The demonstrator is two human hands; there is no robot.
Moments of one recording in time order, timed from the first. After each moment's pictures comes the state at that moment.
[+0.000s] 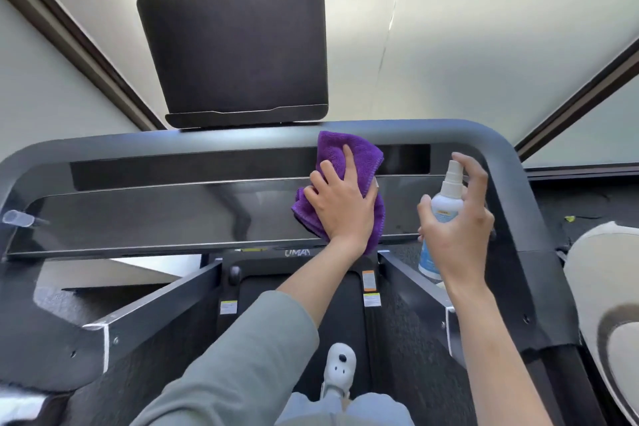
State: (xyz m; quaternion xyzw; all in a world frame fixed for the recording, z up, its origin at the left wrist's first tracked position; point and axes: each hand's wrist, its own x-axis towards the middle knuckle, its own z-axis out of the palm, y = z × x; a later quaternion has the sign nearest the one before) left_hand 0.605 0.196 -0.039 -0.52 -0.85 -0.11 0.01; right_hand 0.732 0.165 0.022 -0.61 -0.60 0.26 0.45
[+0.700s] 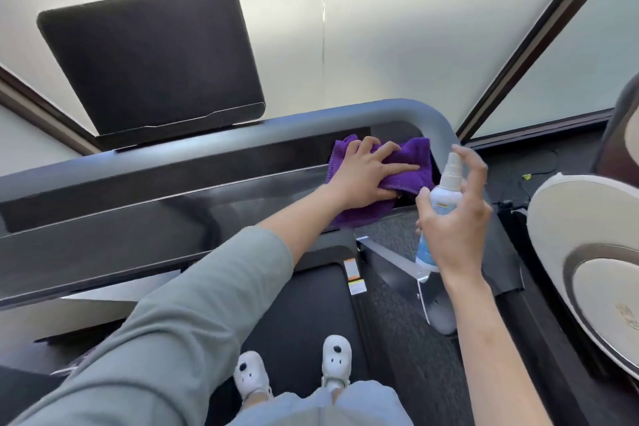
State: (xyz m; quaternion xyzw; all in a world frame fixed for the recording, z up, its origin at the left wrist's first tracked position) left_hand 0.656 0.251 -0.024 -0.89 -0.45 -0.03 -0.07; right_hand 0.792 0.144 0.018 -0.67 -0.53 0.22 0.48
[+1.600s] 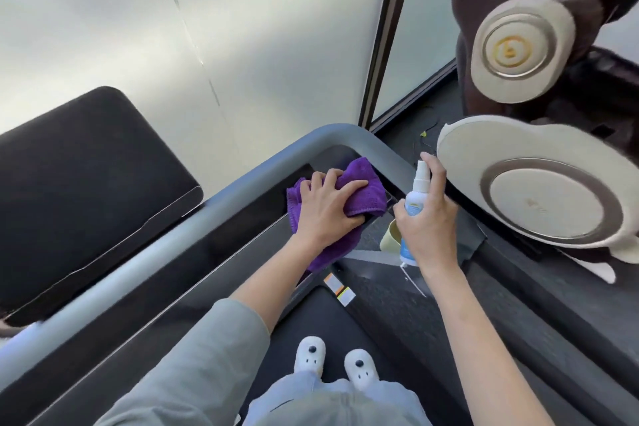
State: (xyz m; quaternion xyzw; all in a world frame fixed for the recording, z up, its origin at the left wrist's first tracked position) left_hand 0.648 0.255 -0.019 -0.90 -0.39 -0.11 -0.13; right_hand 0.769 0.142 0.020 -0.80 -0.39 0.07 0.44
